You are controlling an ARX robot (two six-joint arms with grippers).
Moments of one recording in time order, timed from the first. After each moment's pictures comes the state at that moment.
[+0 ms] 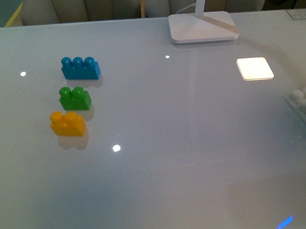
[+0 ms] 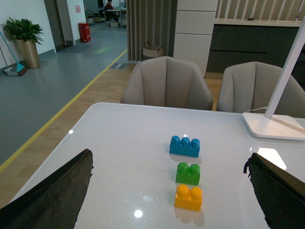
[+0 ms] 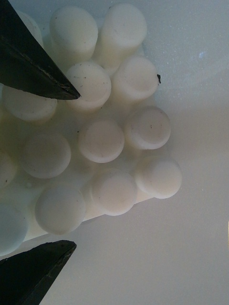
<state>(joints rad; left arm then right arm) 0.00 0.01 0.01 0.00 0.00 0.00 -0.39 2.46 1.05 0.64 -0.21 -0.28</state>
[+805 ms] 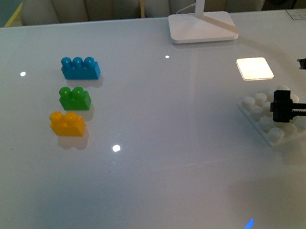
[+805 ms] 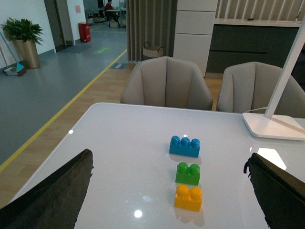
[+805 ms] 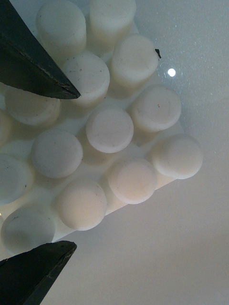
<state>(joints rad) 0.00 0.01 0.01 0.00 0.00 0.00 -0.05 2.39 0.95 0.57 0.09 0.06</state>
